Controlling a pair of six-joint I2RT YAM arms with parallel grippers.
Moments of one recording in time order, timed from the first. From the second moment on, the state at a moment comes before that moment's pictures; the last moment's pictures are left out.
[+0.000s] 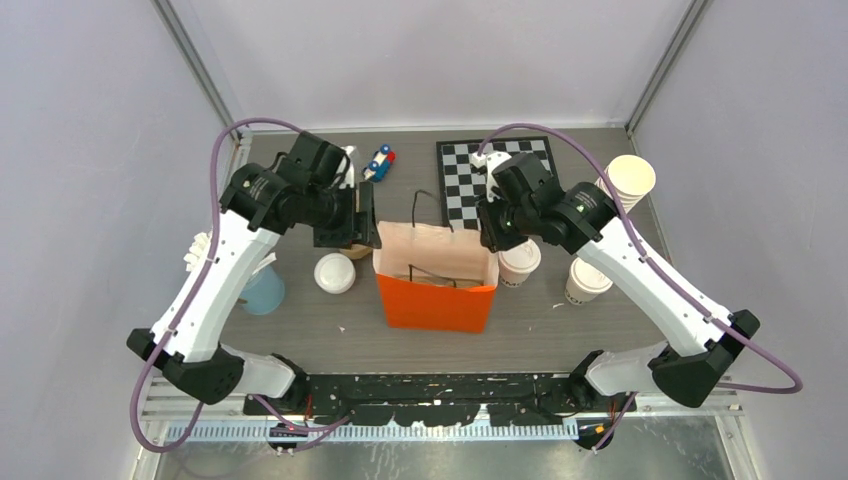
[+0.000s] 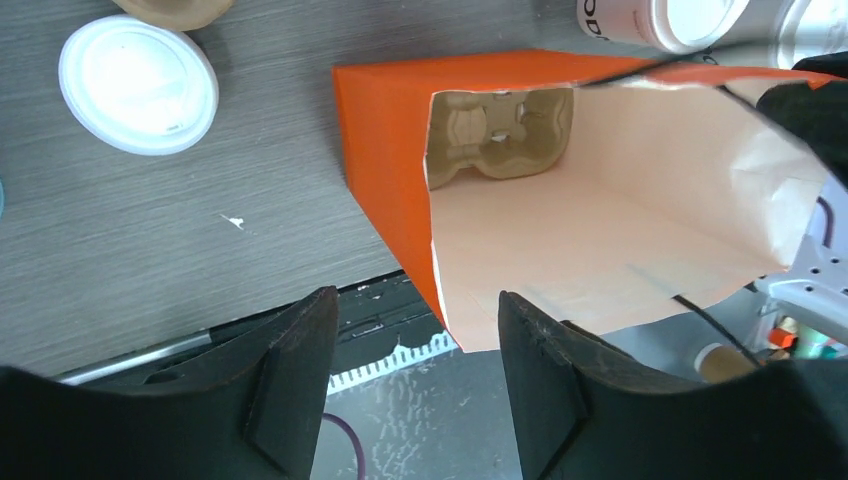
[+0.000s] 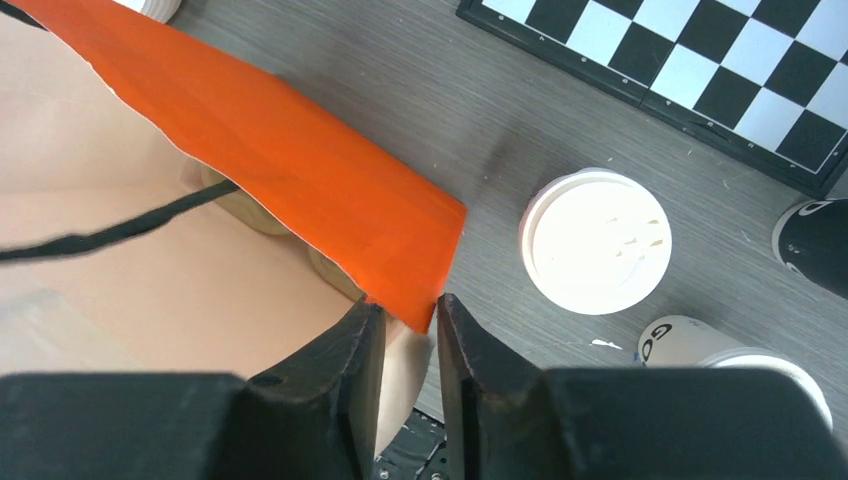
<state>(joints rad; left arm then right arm) -0.59 1.37 1.78 -1.41 0.11 -0.52 0.72 1.33 1.53 -1.06 0.07 0.22</state>
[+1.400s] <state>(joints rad) -0.54 1.40 1.67 -1.32 0.19 -0.44 0.43 1.31 1.40 -1.11 0.23 0.43</state>
